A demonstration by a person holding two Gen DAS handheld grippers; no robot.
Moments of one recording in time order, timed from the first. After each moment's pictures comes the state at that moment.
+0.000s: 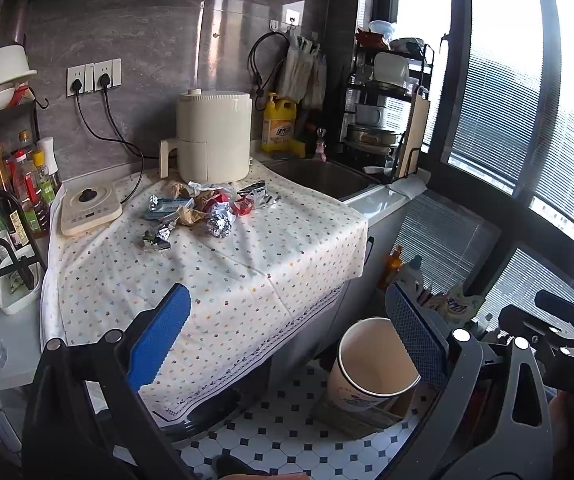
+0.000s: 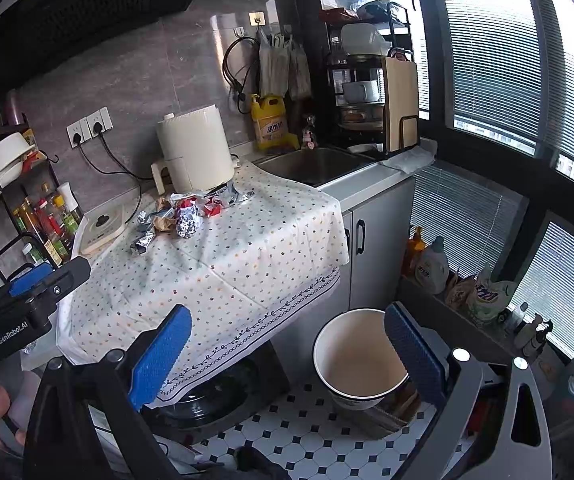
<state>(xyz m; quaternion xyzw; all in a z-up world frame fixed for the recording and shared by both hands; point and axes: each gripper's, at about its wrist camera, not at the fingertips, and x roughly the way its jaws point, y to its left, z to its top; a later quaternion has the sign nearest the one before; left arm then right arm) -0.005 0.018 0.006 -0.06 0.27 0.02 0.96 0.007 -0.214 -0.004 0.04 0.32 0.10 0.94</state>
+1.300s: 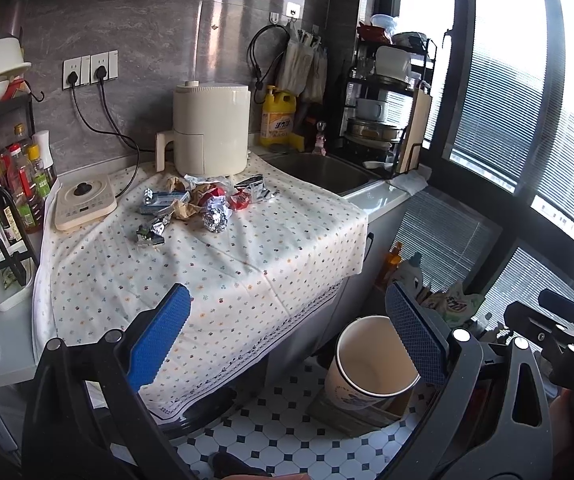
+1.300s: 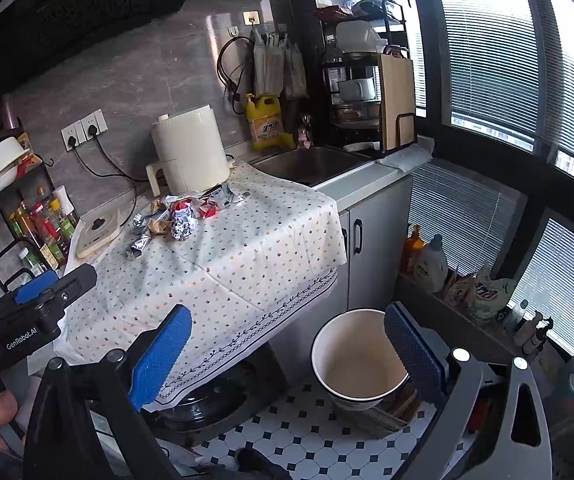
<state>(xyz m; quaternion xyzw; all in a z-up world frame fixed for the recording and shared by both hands) 0.004 0.010 0.002 -0.06 0.28 0.02 0.96 0.016 -0.219 -0.002 0.05 0.32 0.10 0.94</state>
